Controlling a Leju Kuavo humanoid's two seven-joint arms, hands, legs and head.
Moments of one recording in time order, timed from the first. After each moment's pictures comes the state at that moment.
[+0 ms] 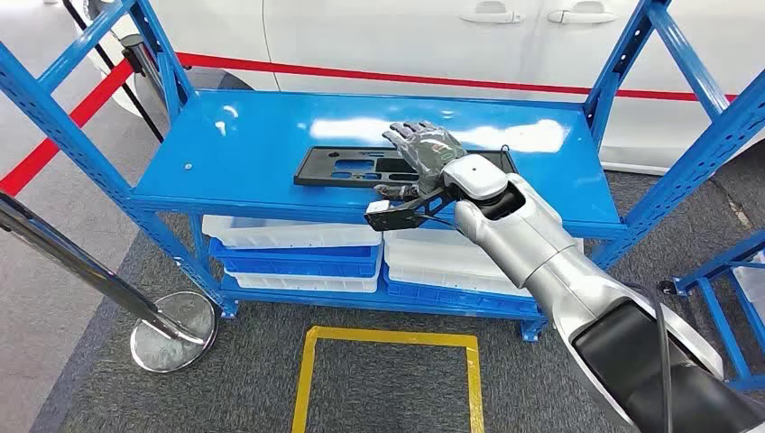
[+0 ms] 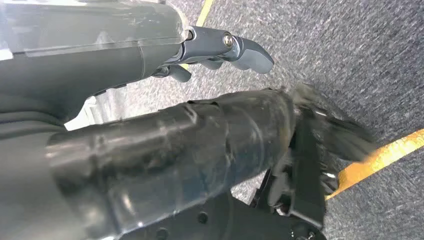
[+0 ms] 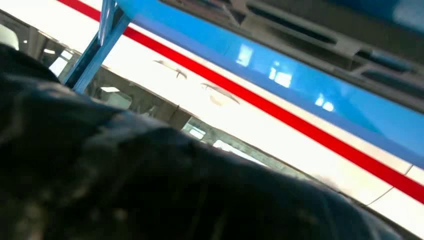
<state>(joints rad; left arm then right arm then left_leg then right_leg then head) -0.02 -0.13 0.48 -0.21 -0.16 0.17 0.00 -1.03 -0.08 0.84 -0.85 1.09 0.11 0.02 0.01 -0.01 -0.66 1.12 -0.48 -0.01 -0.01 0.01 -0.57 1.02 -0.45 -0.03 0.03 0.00</state>
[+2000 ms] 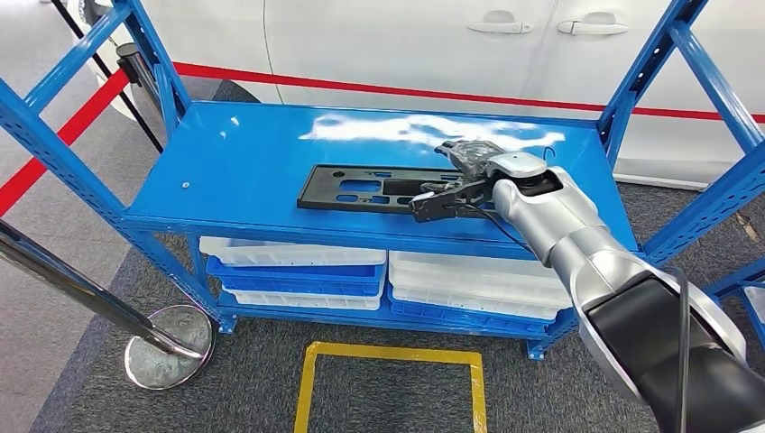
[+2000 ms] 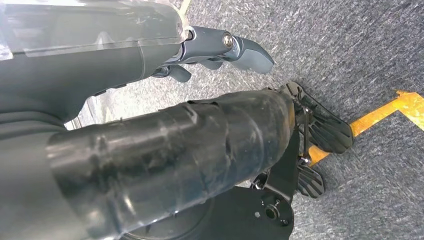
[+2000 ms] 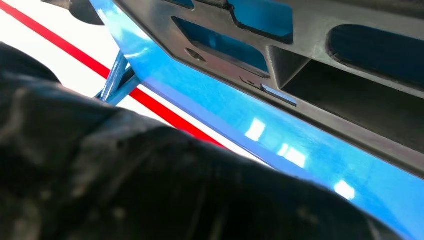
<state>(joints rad) -0.03 -0.13 0.61 -0.21 -0.23 0.15 -0.05 -1.14 -0.12 0.79 -0.53 1.01 0.23 -0.05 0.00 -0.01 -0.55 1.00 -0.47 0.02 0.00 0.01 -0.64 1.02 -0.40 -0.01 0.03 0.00</state>
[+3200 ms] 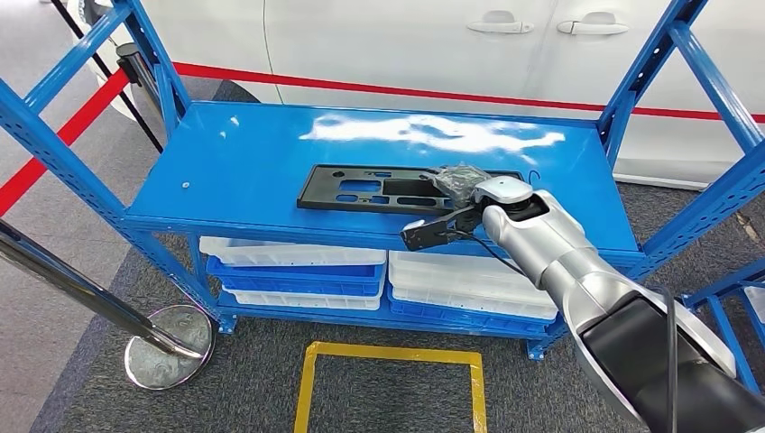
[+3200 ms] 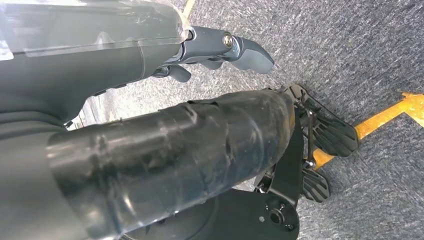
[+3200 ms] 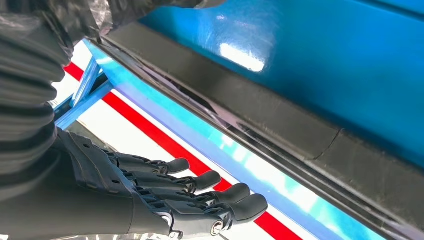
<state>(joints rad) -0.04 -0.14 0.62 -0.21 -0.25 0.15 -0.03 -1.05 -0.11 0.85 -0.58 0.99 0.21 -0.08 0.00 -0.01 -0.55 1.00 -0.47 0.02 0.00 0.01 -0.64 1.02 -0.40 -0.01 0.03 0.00</state>
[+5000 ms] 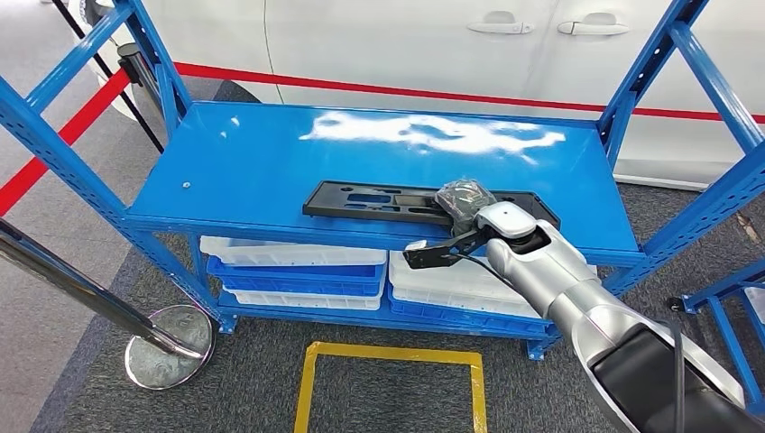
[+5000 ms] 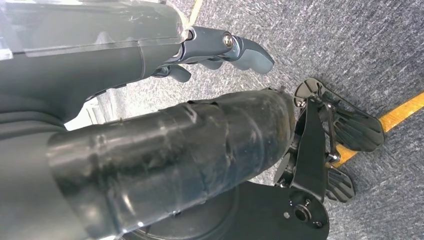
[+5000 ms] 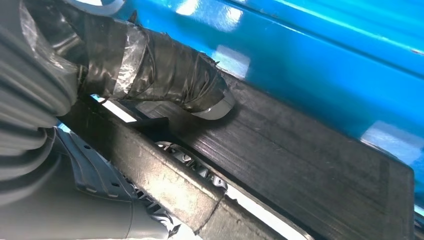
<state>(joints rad) -0.04 -0.19 0.63 -0.21 -0.33 0.15 -0.01 -0.91 -0.19 0.85 -0.72 1.04 0.07 -0.03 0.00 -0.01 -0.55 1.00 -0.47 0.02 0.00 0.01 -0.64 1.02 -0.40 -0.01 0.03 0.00</state>
